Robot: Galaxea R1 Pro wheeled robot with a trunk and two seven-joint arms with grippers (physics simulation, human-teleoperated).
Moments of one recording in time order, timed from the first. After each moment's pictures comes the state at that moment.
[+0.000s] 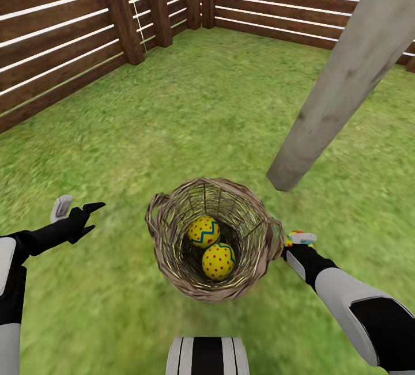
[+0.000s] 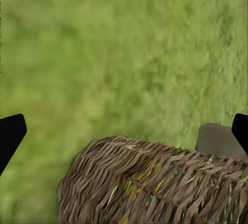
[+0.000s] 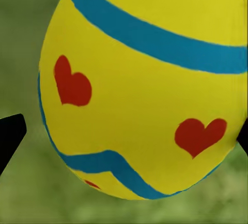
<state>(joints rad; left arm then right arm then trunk) -0.59 0.23 0.45 -1.39 1.24 1.01 0.29 -0.97 -0.09 0.22 -0.19 -0.21 0.32 -0.31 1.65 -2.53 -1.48</state>
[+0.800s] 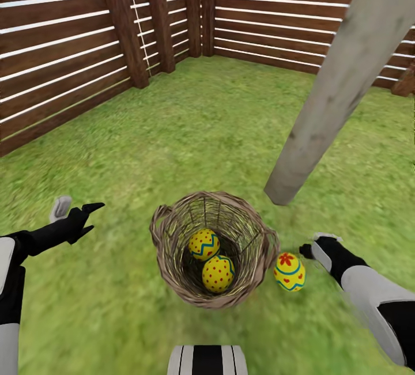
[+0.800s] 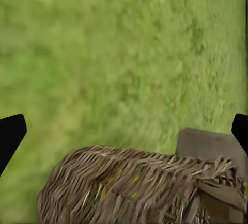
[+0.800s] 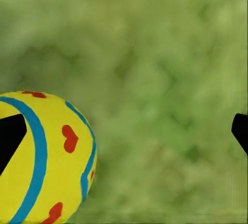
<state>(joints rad) -0.59 0.23 0.45 -1.39 1.24 1.01 0.29 -0.97 -0.23 0.18 -0.27 -0.37 0.46 -0.27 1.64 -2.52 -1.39</state>
